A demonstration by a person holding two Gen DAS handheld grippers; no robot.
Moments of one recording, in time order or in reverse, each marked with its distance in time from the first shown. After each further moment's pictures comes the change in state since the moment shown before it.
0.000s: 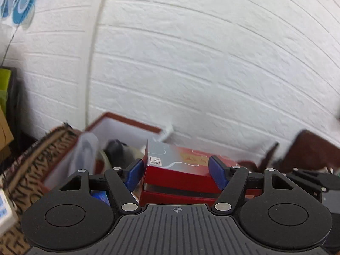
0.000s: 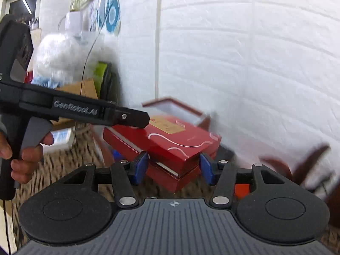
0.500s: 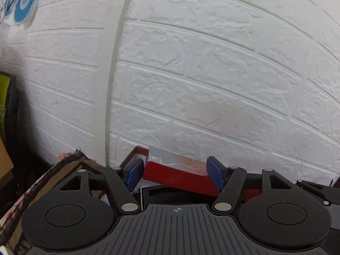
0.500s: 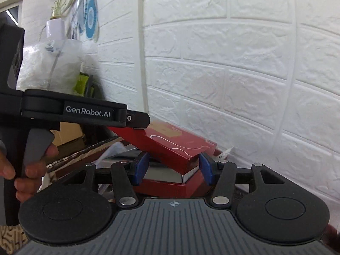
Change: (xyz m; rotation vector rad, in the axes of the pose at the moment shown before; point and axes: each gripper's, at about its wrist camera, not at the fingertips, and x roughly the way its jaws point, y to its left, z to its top) left arm 0.120 0.079 0.050 -0.035 -0.034 0.072; right arm 0.156 -0.014 0.057 0.056 -0.009 -0.033
